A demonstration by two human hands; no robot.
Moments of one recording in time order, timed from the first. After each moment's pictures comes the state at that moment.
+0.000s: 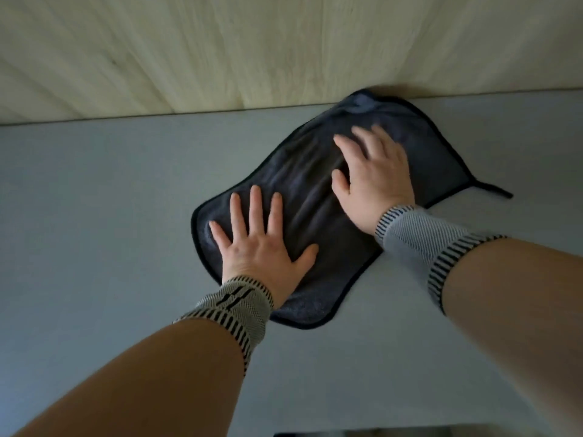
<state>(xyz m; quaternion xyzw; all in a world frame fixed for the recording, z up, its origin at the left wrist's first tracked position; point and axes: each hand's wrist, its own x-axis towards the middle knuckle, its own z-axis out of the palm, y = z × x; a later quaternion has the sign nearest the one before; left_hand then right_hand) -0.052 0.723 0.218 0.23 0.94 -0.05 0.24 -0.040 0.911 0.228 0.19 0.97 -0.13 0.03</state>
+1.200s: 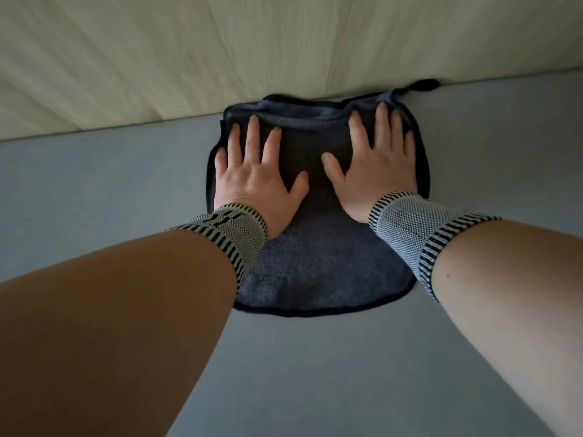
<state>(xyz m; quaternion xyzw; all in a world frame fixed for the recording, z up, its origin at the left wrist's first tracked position) -0.113 0.854 0.206 0.30 0.94 0.01 0.13 -0.029 1.004 0.198 0.31 0.95 -0.06 0.07</state>
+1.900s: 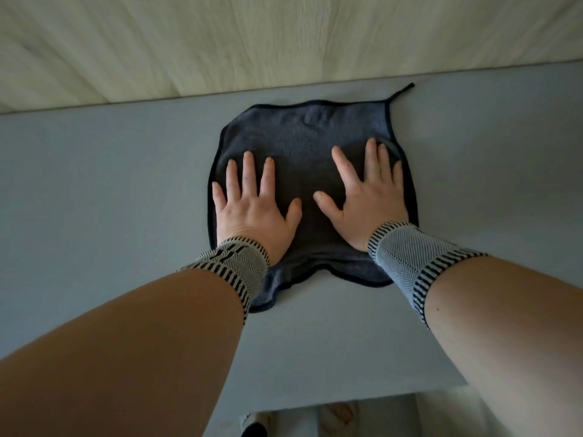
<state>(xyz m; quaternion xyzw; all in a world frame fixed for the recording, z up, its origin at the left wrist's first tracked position) -0.029 0.801 0.209 0.26 0.95 0.00 0.16 0.051 0.957 0.209 0.25 0.96 -0.09 0.11</state>
